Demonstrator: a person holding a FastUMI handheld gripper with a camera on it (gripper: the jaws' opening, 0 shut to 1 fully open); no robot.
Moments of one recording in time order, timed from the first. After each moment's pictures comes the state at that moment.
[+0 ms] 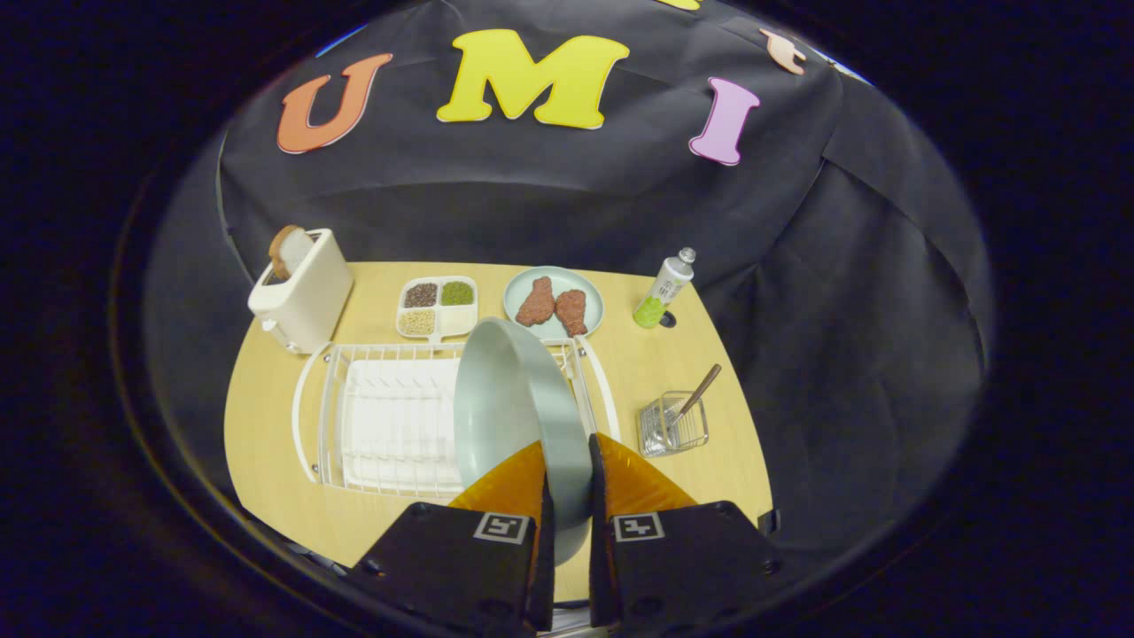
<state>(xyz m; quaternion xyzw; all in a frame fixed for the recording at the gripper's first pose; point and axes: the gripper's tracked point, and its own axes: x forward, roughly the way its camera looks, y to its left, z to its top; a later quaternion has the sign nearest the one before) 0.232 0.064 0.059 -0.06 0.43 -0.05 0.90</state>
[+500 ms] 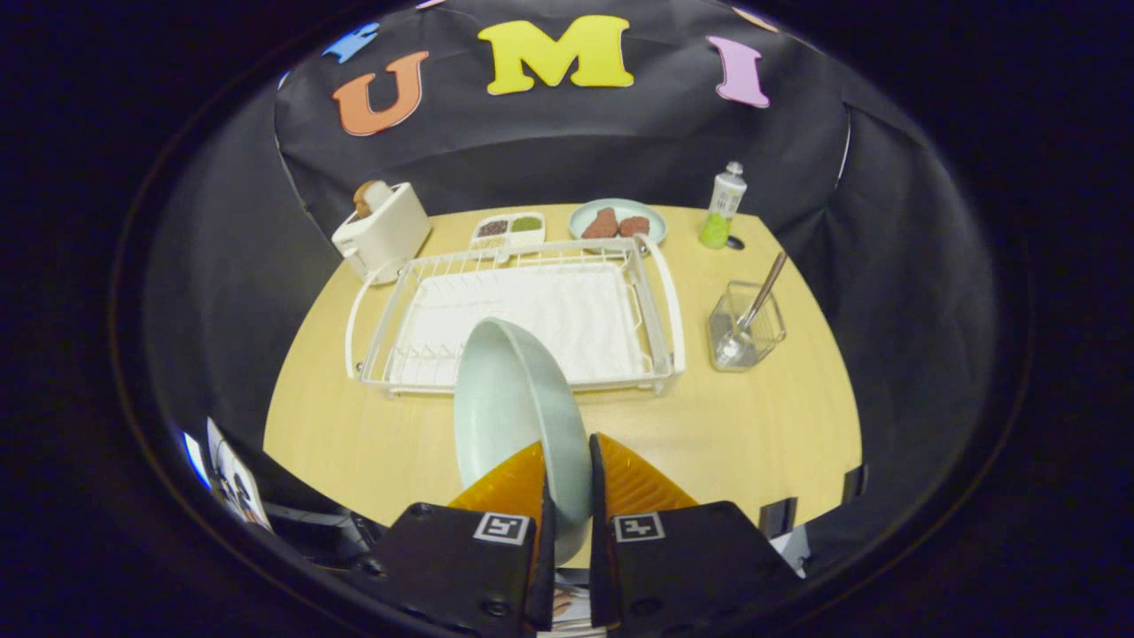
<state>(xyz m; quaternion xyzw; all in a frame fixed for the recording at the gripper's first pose) 0.130 0.052 -0.070 0.02 0.47 0.07 0.88</state>
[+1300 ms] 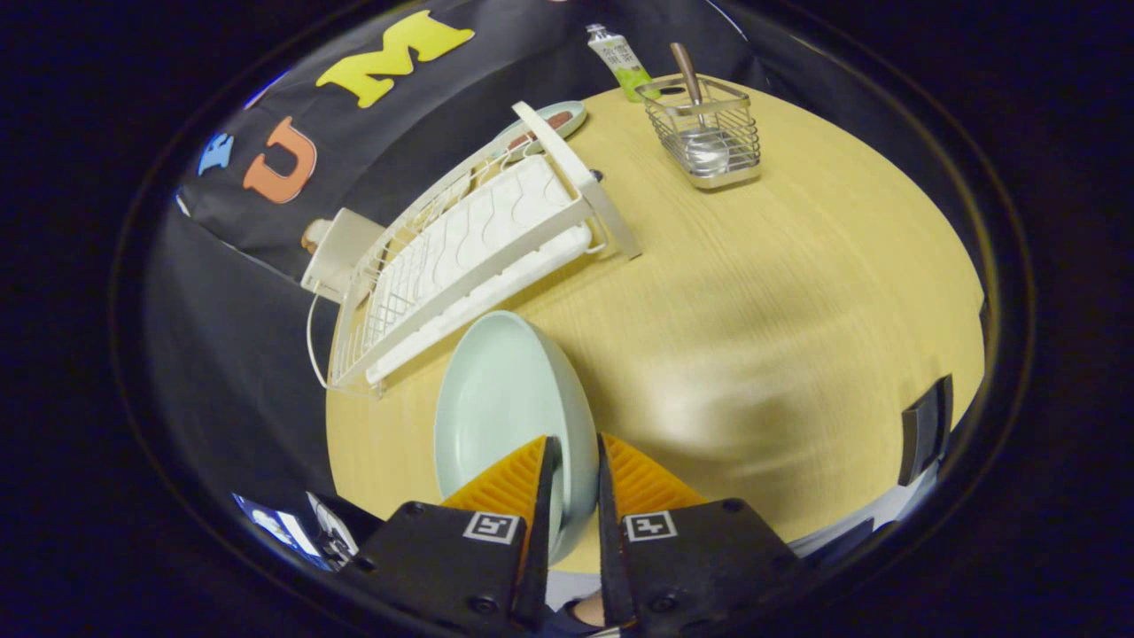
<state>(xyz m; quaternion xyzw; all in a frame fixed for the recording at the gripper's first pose) 0.134 0.010 -0.200 0.21 0.52 0.10 0.82</state>
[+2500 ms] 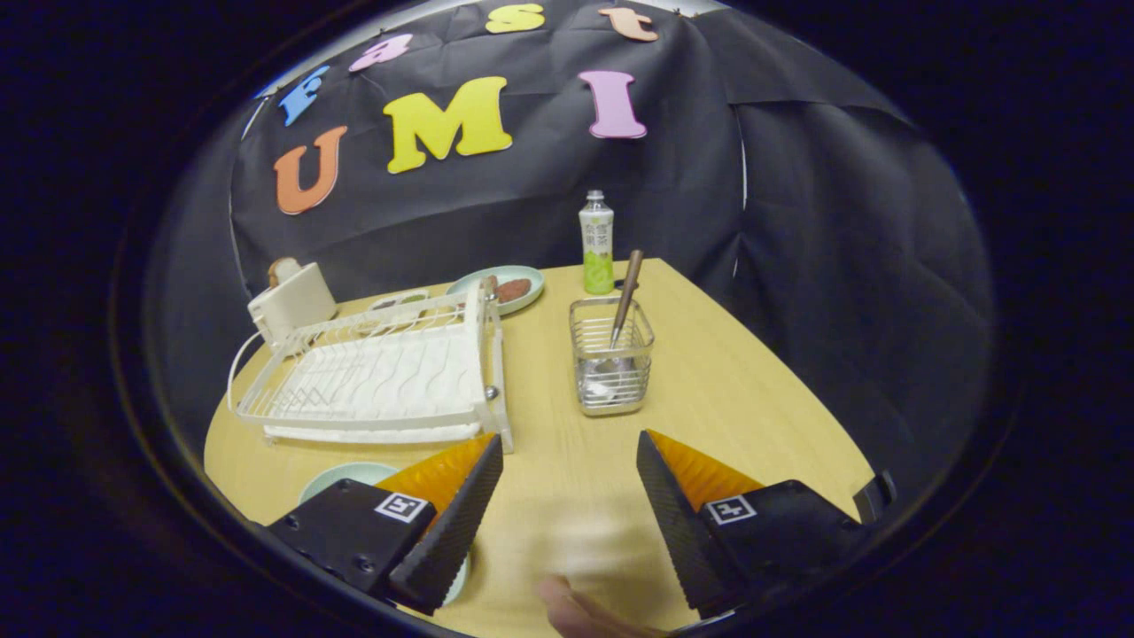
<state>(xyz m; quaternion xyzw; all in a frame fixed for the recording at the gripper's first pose) 0.227 -0.124 -0.129 0.06 0.26 -0.03 0.96</state>
